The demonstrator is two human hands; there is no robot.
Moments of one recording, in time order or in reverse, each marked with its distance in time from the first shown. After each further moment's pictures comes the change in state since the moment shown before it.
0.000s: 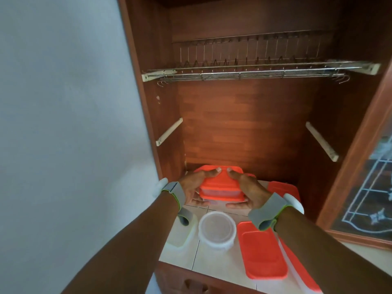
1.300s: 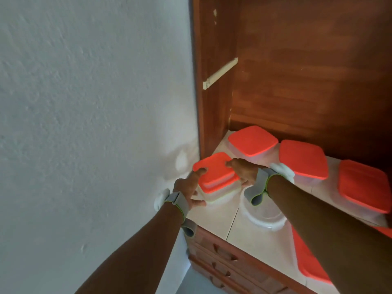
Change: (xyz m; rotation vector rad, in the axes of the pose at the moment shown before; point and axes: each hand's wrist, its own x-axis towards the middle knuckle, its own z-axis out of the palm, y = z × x) left_hand 0.087 -0.161 -0.098 -0.471 0.436 -0.188; right_hand 0.125 0.066 0.140 -0.685 -0.197 0.127
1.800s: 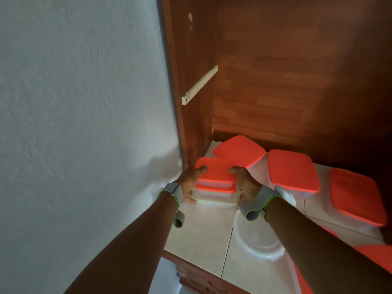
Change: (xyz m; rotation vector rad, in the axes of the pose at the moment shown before) left_hand 0.062 0.075 0.056 0.415 -0.179 0.007; right_hand 0.040 0.000 -0.022 0.721 0.233 -0.045
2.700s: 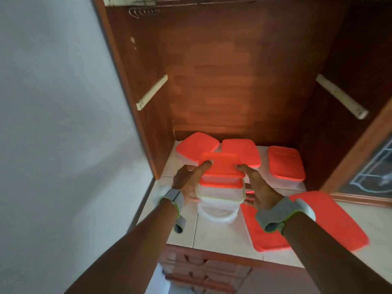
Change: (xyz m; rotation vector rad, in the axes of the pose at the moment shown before) left_hand -0.102 -0.018 0.078 0.029 -0.132 0.237; right_hand -0.119 0.021 -0.135 0.054 0.054 0.049
